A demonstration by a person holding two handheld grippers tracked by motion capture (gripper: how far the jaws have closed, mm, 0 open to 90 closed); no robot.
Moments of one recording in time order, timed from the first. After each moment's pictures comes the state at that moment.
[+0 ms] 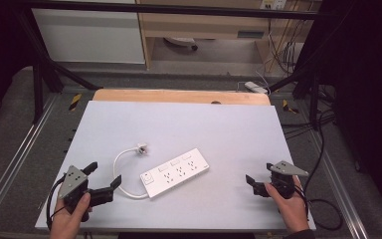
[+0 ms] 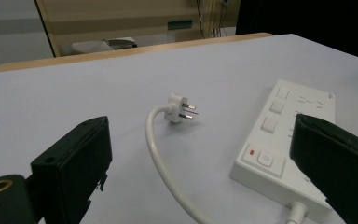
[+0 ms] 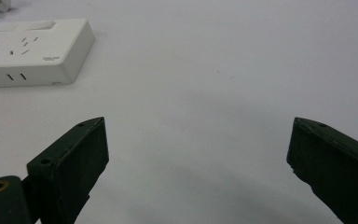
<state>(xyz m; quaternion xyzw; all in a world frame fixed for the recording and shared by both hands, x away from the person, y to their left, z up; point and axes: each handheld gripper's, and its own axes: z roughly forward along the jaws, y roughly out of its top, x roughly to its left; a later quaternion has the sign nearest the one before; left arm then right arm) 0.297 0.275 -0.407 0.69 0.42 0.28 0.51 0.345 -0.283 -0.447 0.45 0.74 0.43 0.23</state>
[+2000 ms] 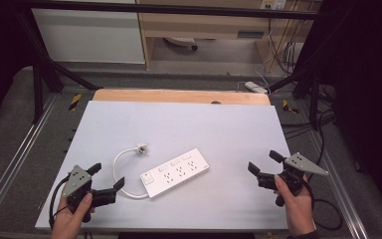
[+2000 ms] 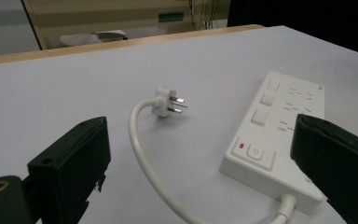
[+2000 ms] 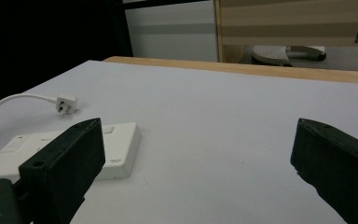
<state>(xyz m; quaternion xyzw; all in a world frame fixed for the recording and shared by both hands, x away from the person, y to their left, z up) 0.298 0.268 -0.410 0.71 0.41 0.27 0.51 0.334 -0.278 -0.390 0.43 0.67 0.56 0.24</state>
